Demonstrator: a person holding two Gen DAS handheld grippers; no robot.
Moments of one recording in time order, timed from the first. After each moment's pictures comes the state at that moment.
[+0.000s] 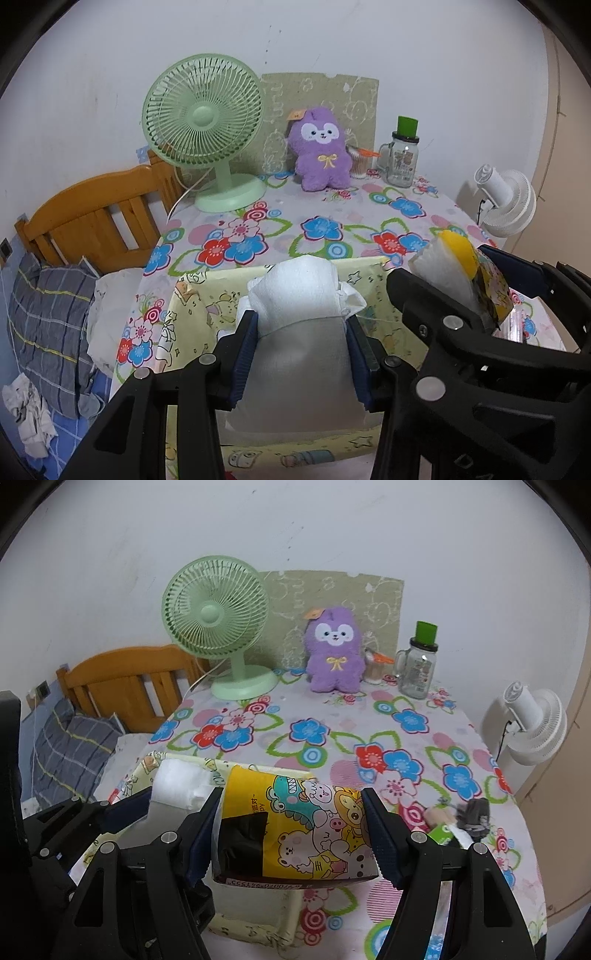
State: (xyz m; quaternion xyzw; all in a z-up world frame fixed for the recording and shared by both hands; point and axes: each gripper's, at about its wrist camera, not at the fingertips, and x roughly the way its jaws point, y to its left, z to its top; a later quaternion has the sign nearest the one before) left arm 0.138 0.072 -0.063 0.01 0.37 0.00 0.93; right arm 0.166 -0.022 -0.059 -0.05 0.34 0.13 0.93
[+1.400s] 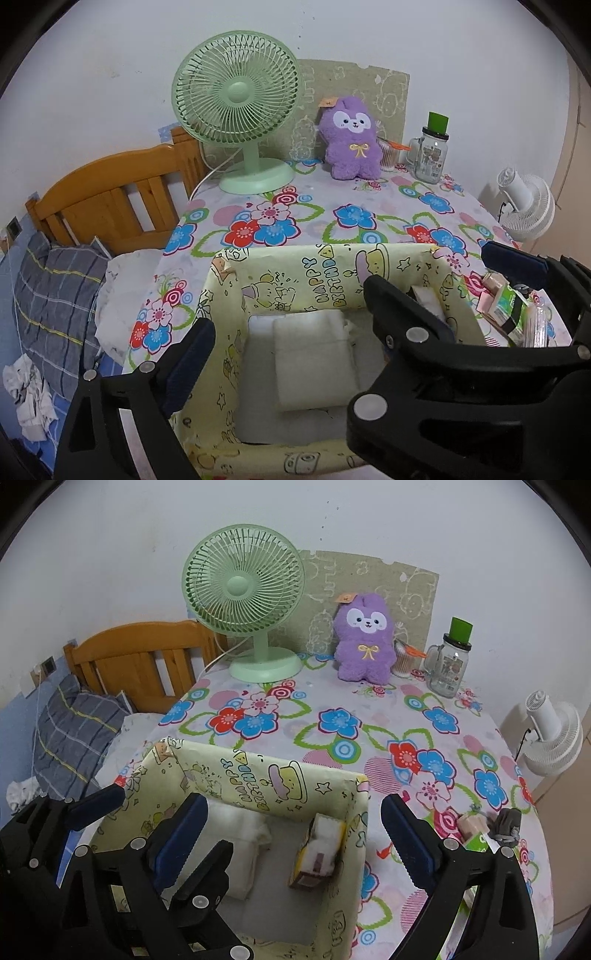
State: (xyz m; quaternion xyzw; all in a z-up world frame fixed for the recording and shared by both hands) left arm 0.139 0.102 -0.078 -0.01 0.38 0.03 0.92; right arm 0.181 0.019 -0.077 -0.08 0.36 0.15 0.92
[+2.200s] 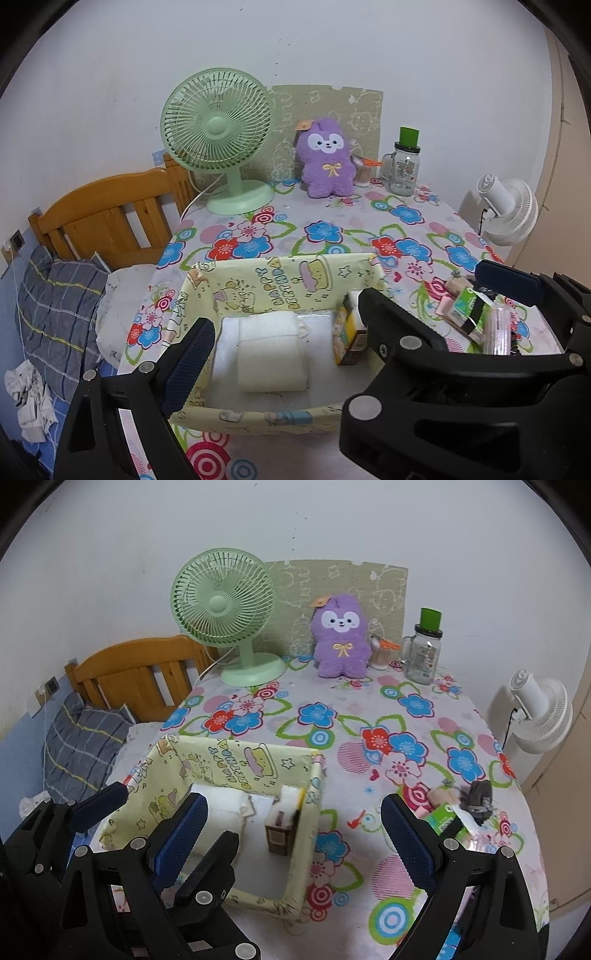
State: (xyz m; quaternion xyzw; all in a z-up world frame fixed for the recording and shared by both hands) left arm 0.105 0.055 -0.051 0.00 0.35 0.02 0.94; right arm 0.146 -0.033 -0.052 -0.04 0.36 0.14 0.92
